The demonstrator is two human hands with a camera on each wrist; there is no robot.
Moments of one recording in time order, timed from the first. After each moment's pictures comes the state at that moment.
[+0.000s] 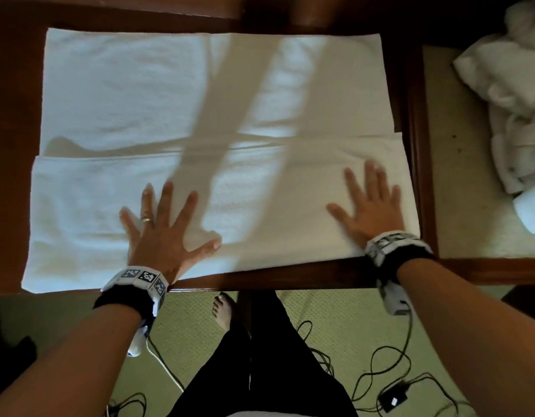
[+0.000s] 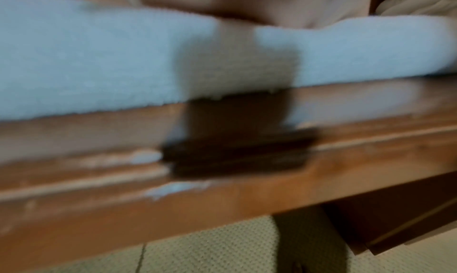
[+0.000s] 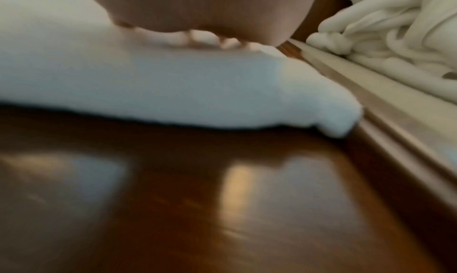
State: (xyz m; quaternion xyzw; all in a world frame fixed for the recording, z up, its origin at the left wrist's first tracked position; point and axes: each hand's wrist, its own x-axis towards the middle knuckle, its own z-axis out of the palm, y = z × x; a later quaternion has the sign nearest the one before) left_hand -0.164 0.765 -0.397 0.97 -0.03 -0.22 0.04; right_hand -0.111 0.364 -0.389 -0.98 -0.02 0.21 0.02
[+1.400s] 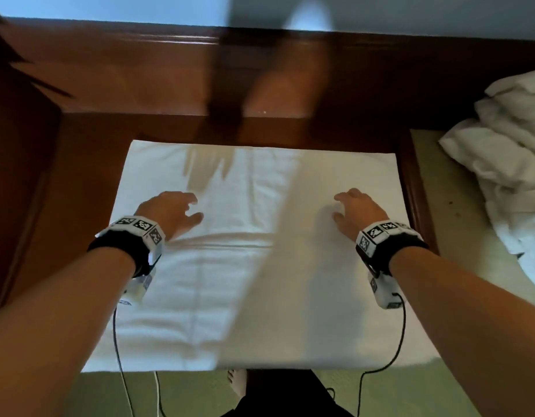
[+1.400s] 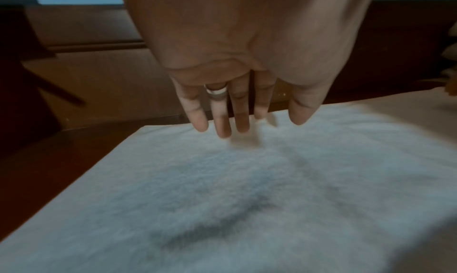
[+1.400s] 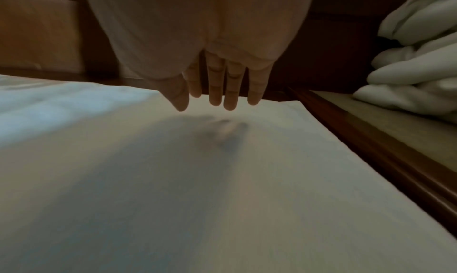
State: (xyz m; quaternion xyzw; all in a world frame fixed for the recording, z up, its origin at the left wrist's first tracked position) left_hand 0.005 0.804 -0.290 0.96 0.01 -0.29 0.06; right_hand 0.008 0.428 -0.319 -0.97 0.00 0.22 0.08
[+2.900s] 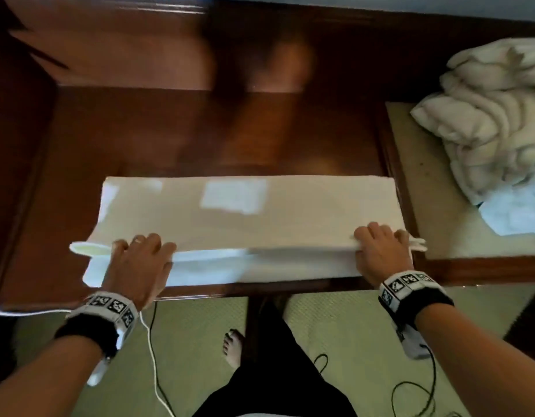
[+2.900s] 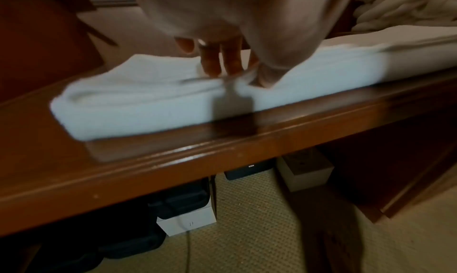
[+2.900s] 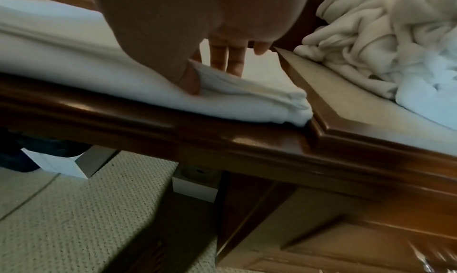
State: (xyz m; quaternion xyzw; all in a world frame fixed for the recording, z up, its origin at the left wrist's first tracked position) left_hand -0.202 0.845 -0.326 0.99 -0.15 -0.04 -0.03; right_hand -0.190 0.385 -0.322 -1.00 -0.04 0.06 -0.04
